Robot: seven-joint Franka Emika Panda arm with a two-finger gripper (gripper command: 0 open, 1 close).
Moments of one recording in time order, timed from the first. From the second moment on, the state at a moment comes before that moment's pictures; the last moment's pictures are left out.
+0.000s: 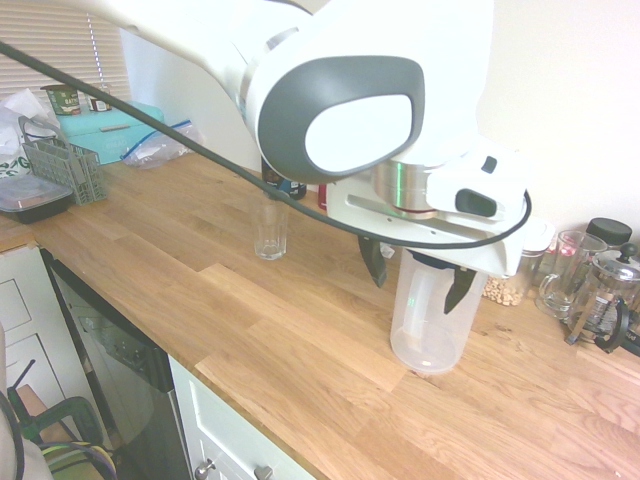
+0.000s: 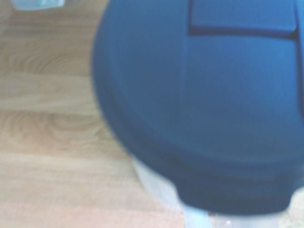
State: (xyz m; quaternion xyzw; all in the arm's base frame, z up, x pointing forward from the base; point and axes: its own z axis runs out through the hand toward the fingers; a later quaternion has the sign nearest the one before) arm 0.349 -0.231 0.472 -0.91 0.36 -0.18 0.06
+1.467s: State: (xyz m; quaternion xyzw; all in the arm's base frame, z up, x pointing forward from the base) arm 0.377 -0.256 0.480 -0.91 0.36 -0.19 0.06
